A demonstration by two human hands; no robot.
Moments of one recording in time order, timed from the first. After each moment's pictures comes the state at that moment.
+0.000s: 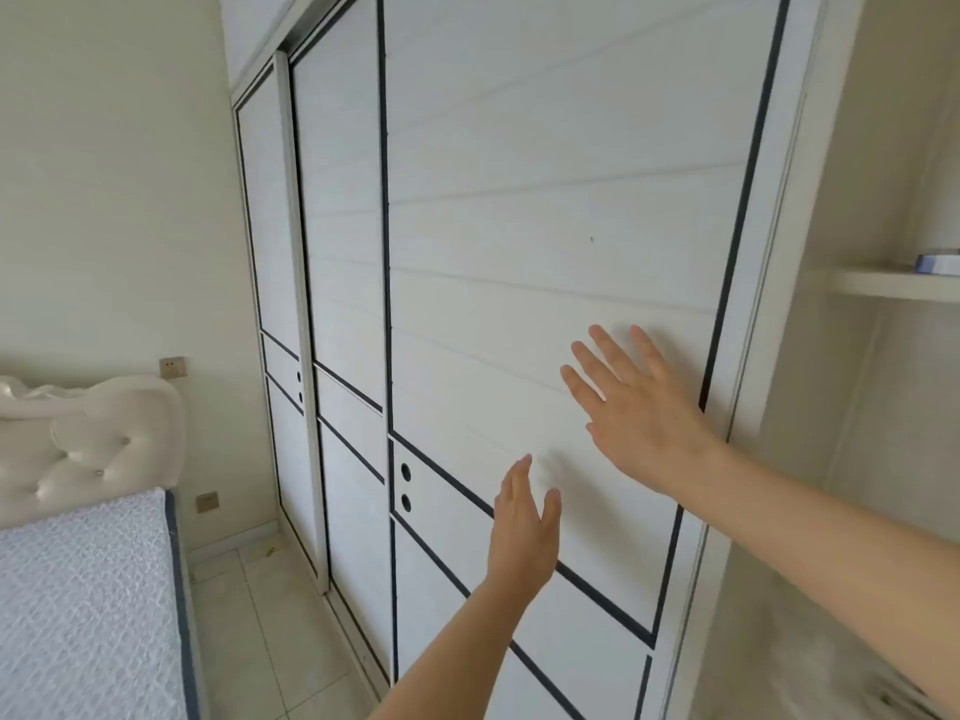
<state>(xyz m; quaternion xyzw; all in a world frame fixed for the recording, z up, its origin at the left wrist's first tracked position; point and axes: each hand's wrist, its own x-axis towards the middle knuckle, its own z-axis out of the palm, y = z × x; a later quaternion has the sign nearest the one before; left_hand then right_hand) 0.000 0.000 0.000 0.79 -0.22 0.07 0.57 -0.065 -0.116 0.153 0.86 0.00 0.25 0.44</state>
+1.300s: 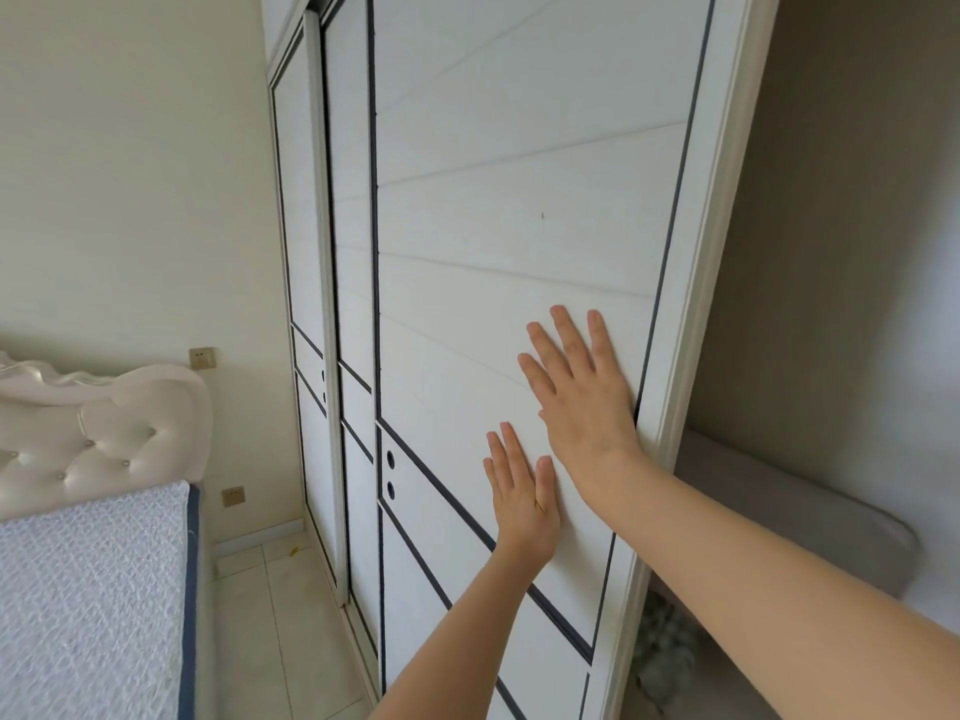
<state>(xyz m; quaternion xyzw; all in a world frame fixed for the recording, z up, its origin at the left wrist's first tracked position) 0.185 -0.027 -0.005 0.78 -0.21 0.16 0.57 0.131 -0.072 0.138 0.82 -0.07 0.28 0.50</state>
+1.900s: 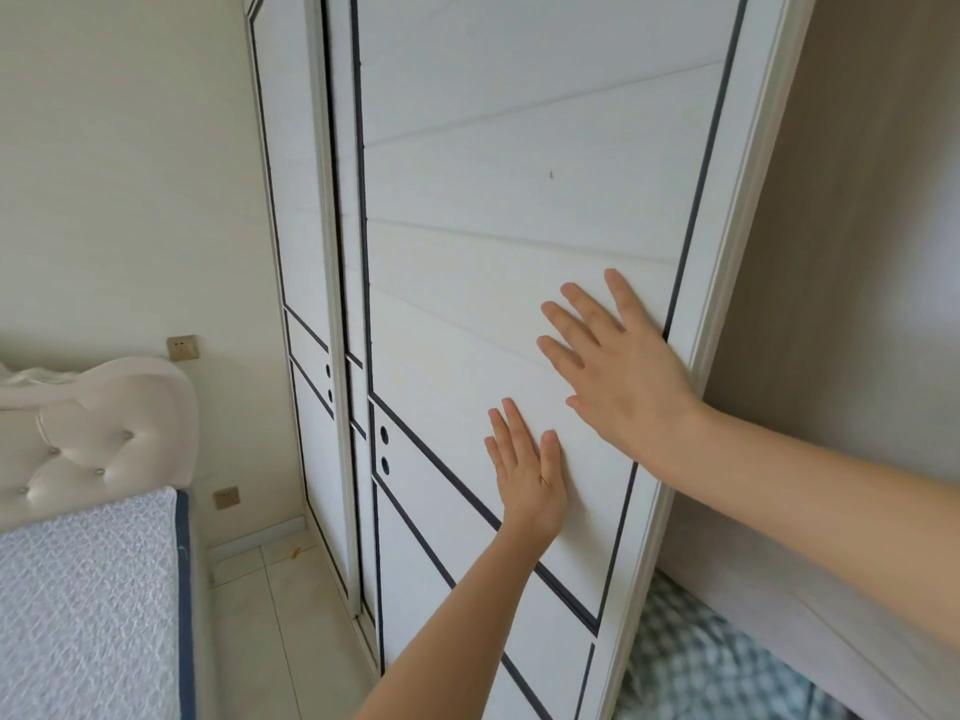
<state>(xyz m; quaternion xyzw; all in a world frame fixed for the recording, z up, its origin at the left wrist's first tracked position) 0.361 0.048 0.002 0.75 -0.20 0.12 0.61 0.298 -0.018 0.156 0.79 0.01 0.24 0.56</state>
